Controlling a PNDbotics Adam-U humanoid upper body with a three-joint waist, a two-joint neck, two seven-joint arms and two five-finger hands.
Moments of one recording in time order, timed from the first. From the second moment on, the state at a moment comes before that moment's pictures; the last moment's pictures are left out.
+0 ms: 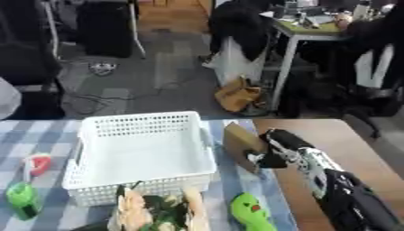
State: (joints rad) left arm -0.83 -0.02 0.08 -1.99 0.10 -0.25 0.18; right arm -0.73 -0.67 0.06 -0.80 0.81 -0.30 0.04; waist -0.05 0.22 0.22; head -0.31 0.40
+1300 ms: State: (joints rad) left arm -0.79 -0.02 0.08 -1.99 0.10 -0.24 0.18; right arm -0.80 -0.70 0.12 -0.98 0.63 -0.28 -0.04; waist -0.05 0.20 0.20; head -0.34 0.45
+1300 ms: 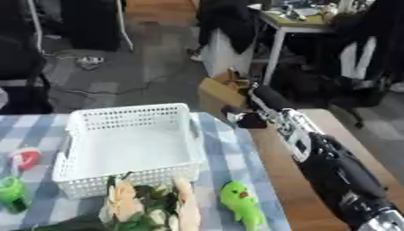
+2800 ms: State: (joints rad) left arm -0.79 -0.04 0.08 -1.99 0.11 -0.31 0.17; right arm -0.80 -0.61 0.22 -1.16 0.58 -0.36 -0.06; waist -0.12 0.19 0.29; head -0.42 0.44
